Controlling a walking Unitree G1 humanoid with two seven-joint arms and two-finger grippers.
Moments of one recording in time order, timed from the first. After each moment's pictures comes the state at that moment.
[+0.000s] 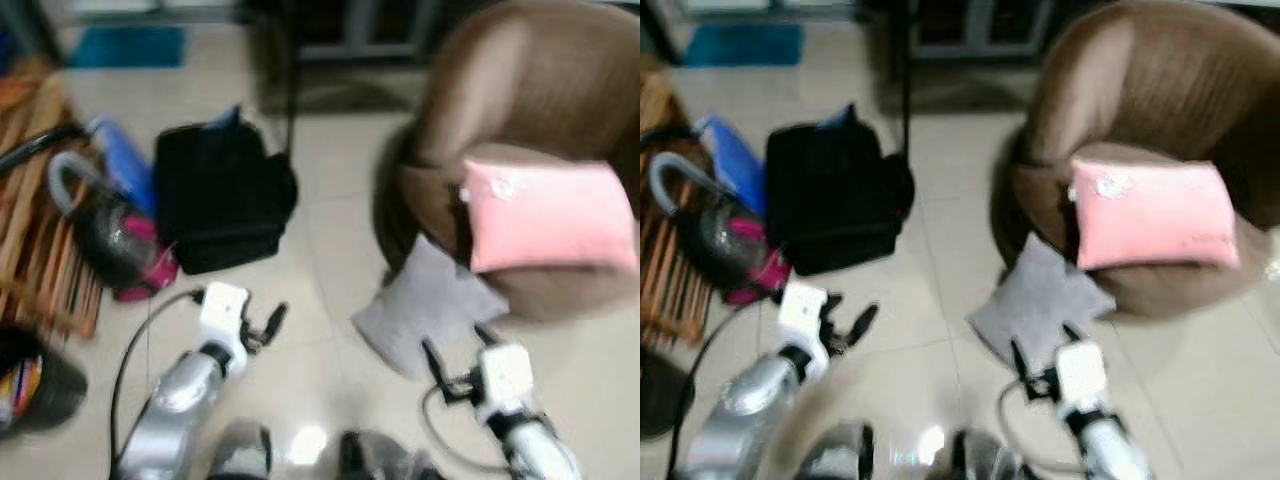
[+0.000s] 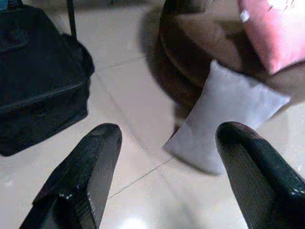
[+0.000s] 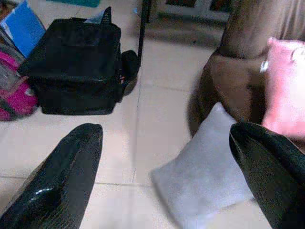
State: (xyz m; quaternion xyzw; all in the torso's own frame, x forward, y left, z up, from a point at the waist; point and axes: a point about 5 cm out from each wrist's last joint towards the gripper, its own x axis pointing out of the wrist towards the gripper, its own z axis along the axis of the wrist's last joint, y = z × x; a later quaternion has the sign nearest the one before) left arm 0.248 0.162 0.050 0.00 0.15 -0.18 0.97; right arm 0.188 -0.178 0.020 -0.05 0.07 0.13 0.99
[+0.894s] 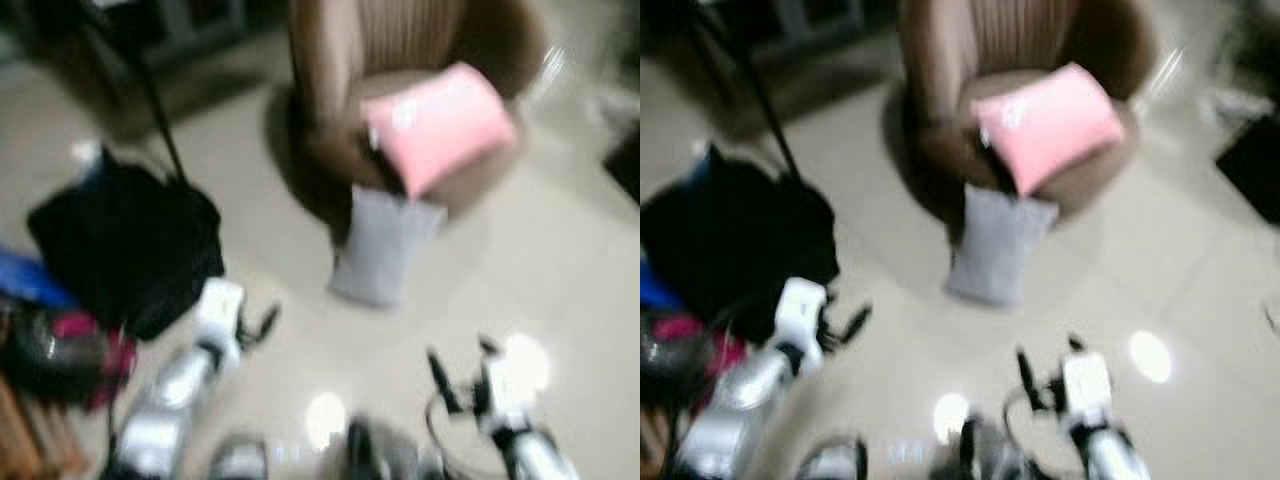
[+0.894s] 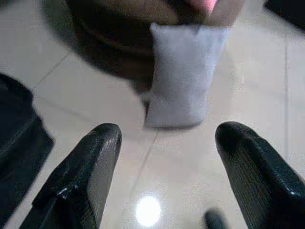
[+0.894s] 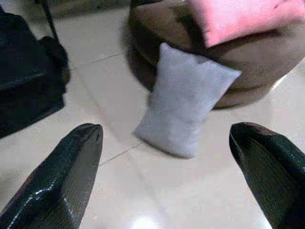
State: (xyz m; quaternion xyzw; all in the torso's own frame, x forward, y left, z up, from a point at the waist) left arm 0.259 0.174 0.042 0.05 0.16 -0.19 0.97; right arm 0.181 -0.185 0.012 -0.05 0.10 0.11 0.99
